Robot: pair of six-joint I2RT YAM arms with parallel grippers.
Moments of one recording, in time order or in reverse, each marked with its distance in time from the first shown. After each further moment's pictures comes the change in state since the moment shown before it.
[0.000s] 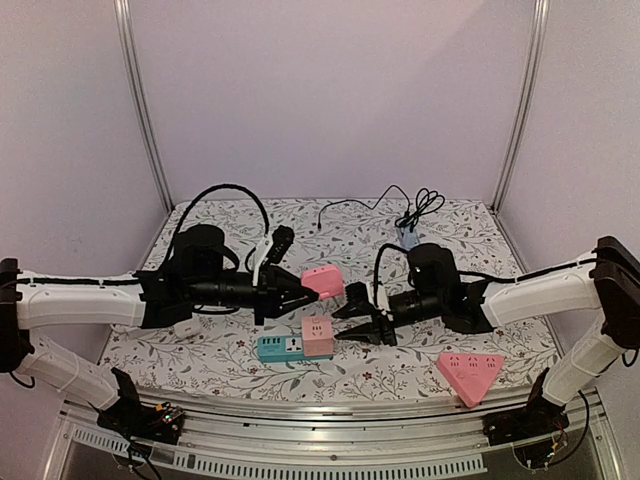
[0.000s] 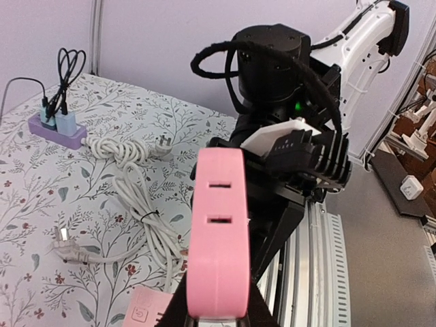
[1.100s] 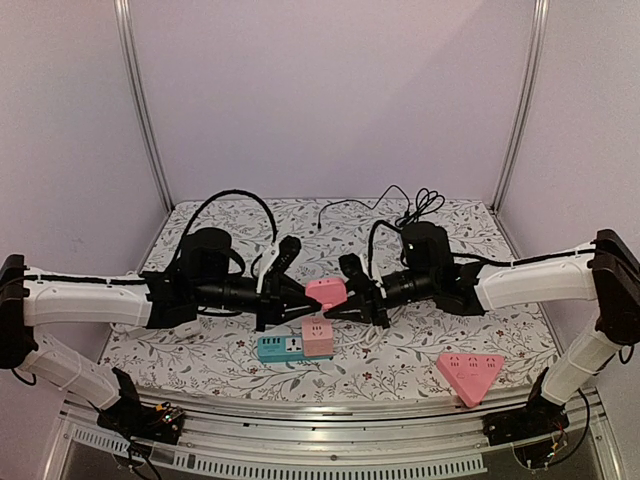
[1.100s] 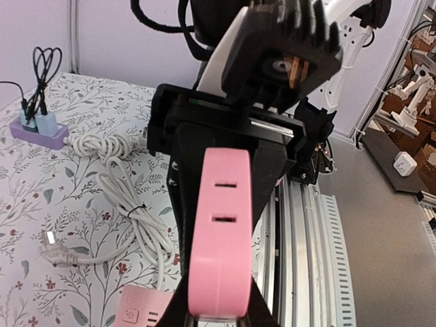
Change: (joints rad) left arm -0.001 0.035 0.001 -0.002 0.051 0.066; right arm -0.027 0.040 0.141 -0.054 -0.105 0.131
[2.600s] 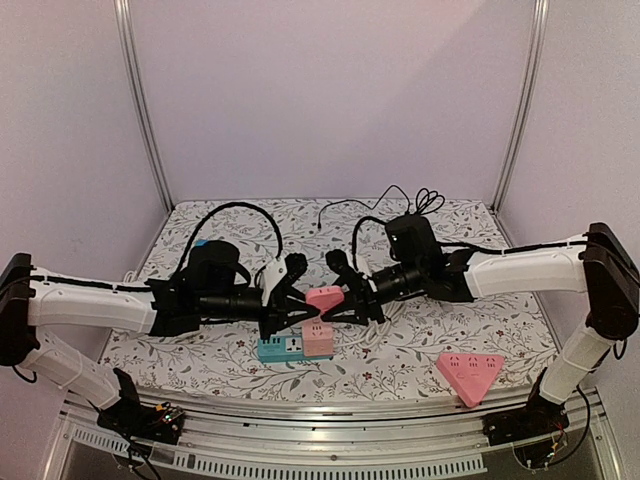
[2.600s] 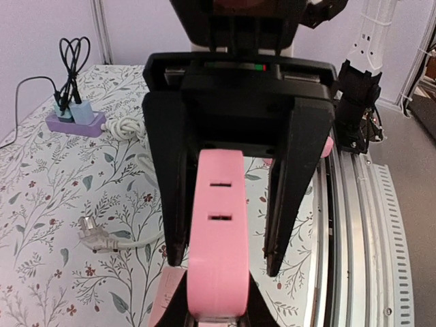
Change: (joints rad) left arm -0.043 0.022 -0.040 -0.006 -0.175 0.174; right arm -0.009 0.064 0.127 -0.213 -0.014 0.002
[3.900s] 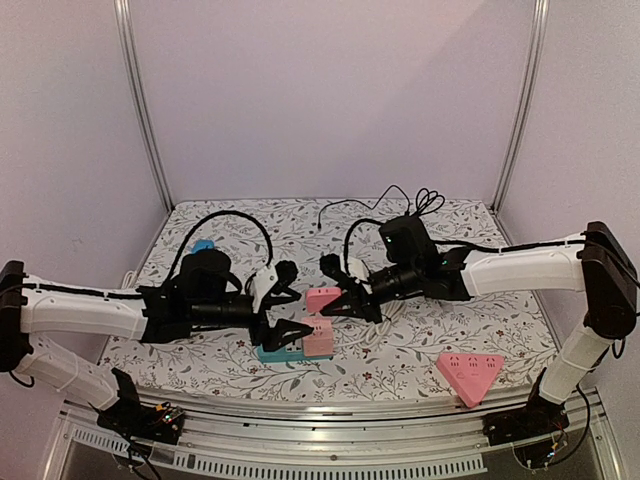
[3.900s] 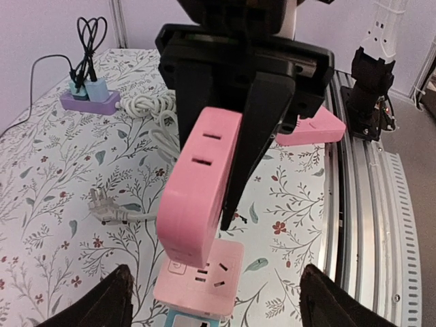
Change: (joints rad) left arm 0.002 -0.056 -0.063 -0.031 -0.052 0.000; right arm 0.013 0.016 0.032 -0.091 0.140 -0.084
